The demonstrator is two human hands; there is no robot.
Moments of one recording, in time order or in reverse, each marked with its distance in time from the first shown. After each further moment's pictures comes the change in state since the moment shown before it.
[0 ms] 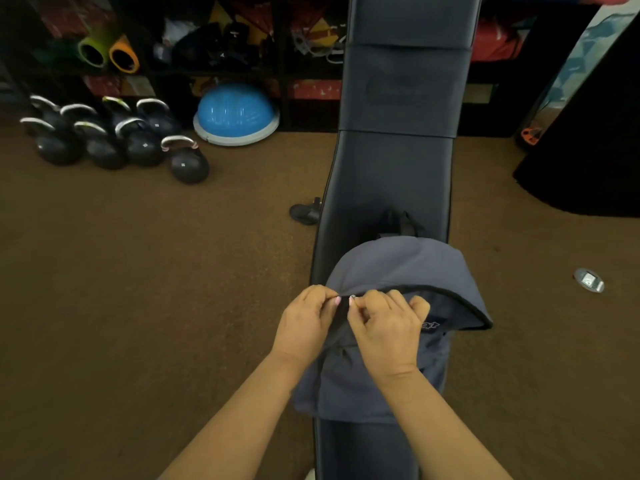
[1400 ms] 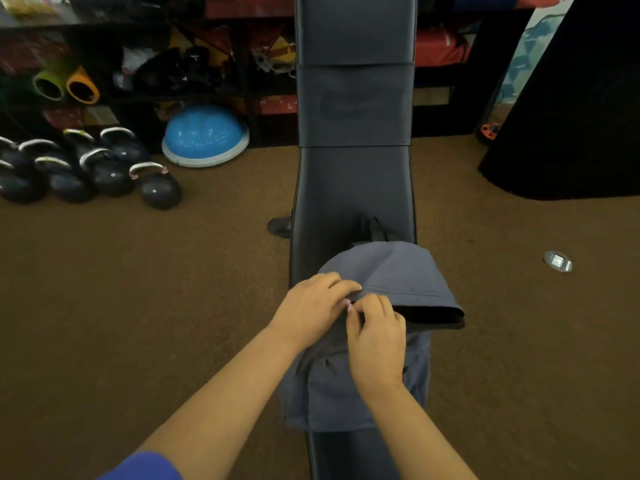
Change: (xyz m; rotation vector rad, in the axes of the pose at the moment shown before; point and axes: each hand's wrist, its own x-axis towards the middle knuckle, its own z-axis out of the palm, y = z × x) left_hand 0.052 0.047 -0.006 0.305 -0.246 0.496; right_hand 0.003 -0.001 -0.027 0.240 -0.171 0.370
